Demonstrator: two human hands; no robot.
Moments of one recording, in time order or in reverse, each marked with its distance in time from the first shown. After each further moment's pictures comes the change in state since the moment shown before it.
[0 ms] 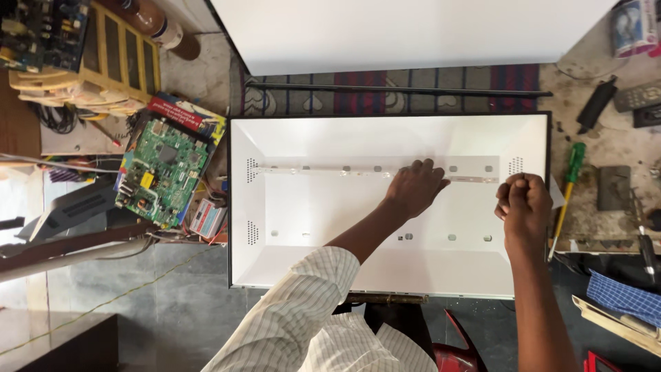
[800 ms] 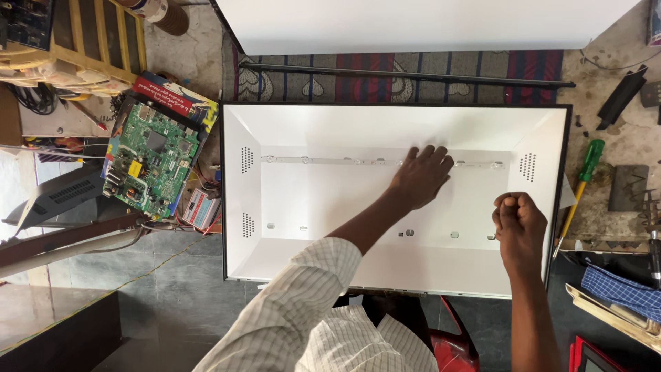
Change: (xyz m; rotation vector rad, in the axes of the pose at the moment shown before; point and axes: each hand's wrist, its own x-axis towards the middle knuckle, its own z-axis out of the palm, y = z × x) left_hand 0.013 -0.014 0.009 0.028 -0.056 0.066; right_hand -0.031 -0.008 0.009 -0.292 -0.103 0.014
